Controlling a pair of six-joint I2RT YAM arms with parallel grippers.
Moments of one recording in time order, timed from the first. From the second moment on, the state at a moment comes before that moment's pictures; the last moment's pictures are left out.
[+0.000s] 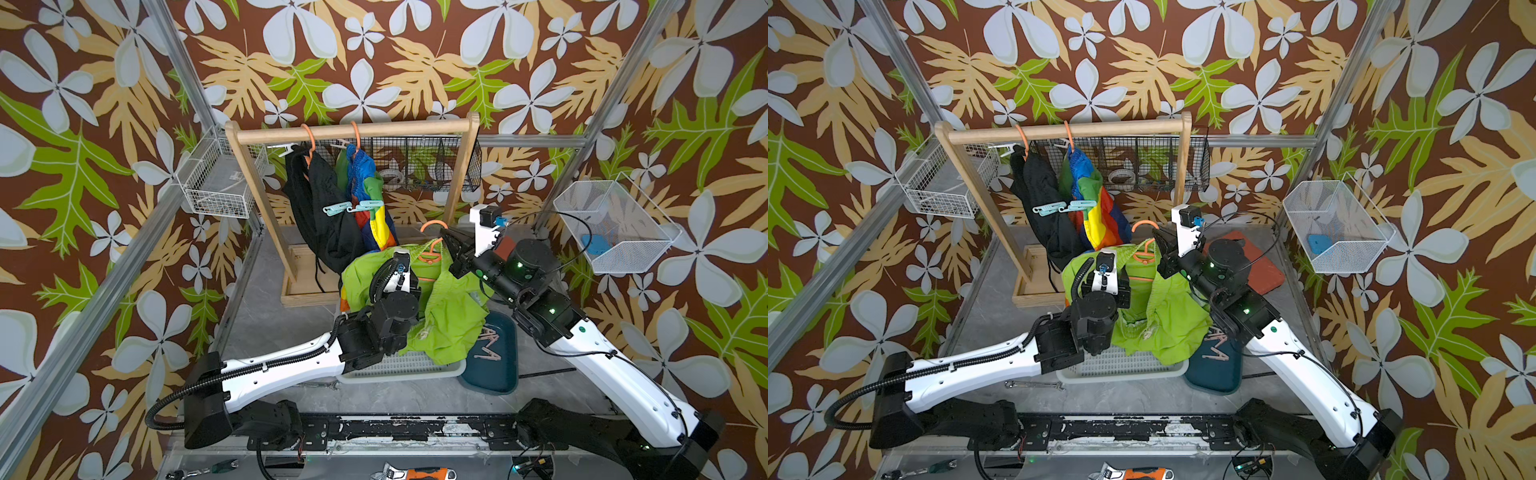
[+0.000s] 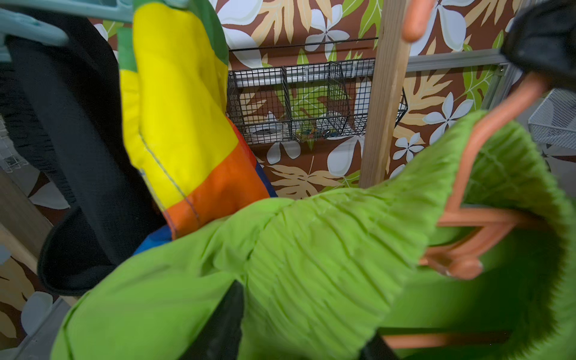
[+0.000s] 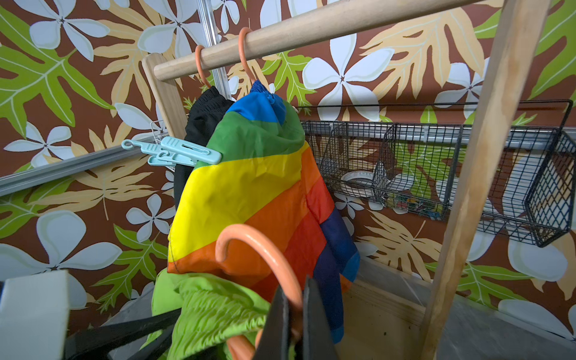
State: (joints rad) left arm -1.14 1.33 1.10 0.11 -1.07 -0.07; right arm 0.62 1.12 1.20 -0.05 -0.04 0.13
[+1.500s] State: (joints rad) left arm -0.54 1.10 1.07 -0.17 -0.62 -0.14; right arm 0.62 0.88 1.00 -0.10 -0.07 0.09
